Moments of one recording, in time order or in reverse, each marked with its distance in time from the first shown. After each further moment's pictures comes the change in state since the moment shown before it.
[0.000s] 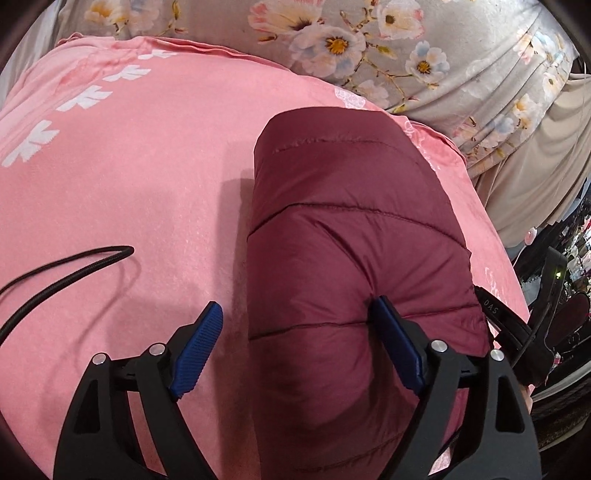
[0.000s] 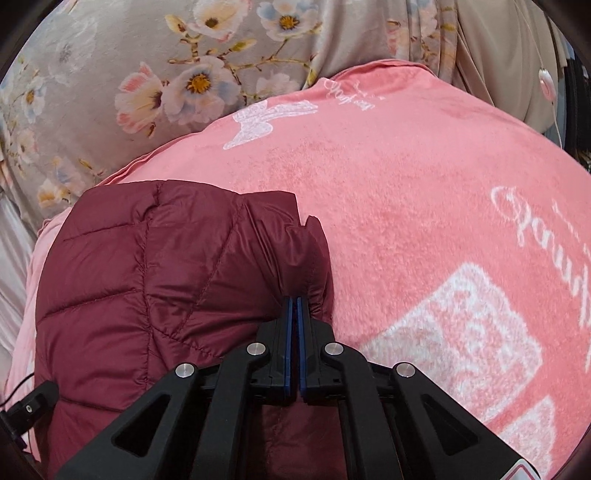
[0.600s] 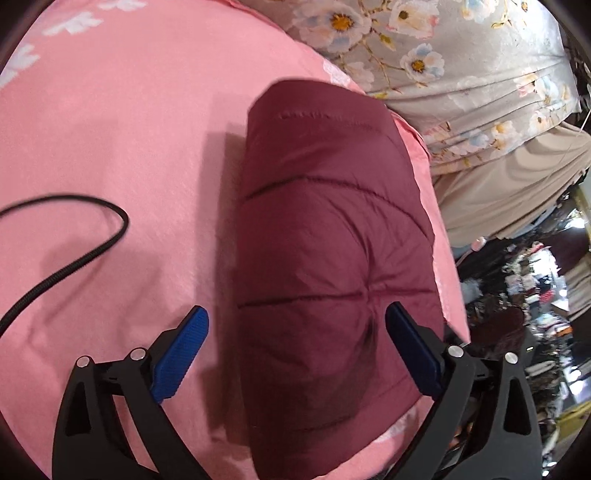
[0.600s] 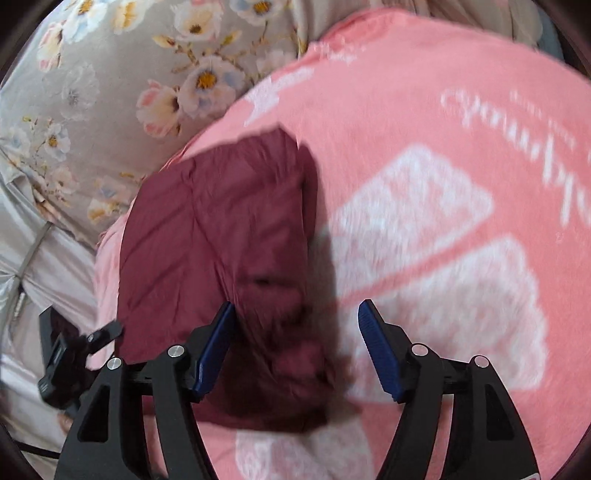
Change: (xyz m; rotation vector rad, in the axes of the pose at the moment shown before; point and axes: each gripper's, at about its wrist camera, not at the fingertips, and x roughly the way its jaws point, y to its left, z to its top) left arm 0.000 0.033 0.003 -0.156 0.189 -0.275; right arm -0.064 -0.048 -0.064 0.206 0.183 0.271
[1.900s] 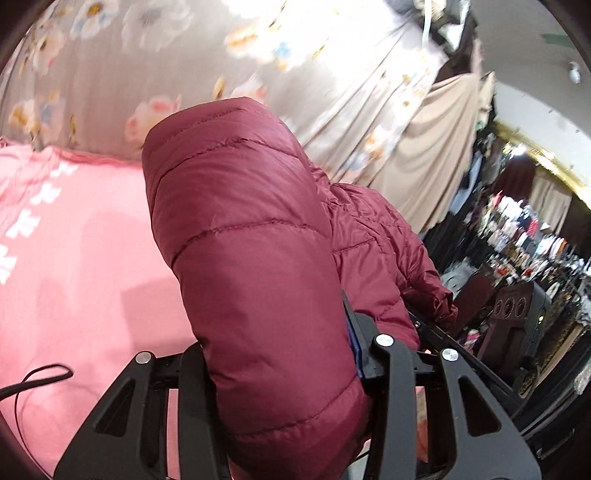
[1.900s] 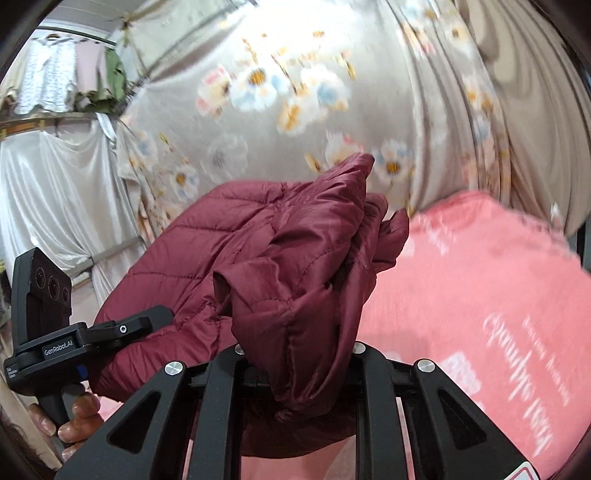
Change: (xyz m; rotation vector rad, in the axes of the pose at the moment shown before) left arm -0.159 -0.221 -0.050 0.449 -0.357 -0.102; right arm -0.204 0.138 0.007 -0.430 -0.517 0.174
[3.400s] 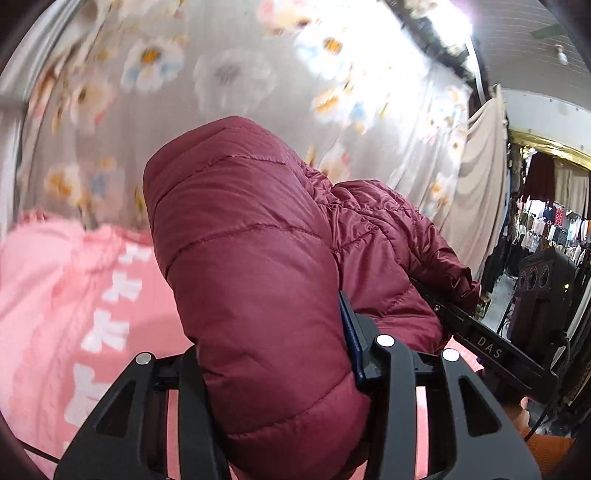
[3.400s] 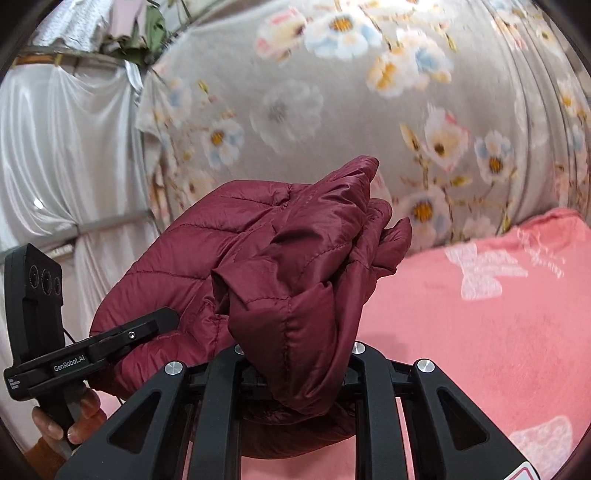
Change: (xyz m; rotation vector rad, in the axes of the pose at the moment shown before) left arm -0.005 0.279 0.076 0.148 -0.173 0.152; right arm 0.291 0.142 -0.049 -0.110 0.016 0.090
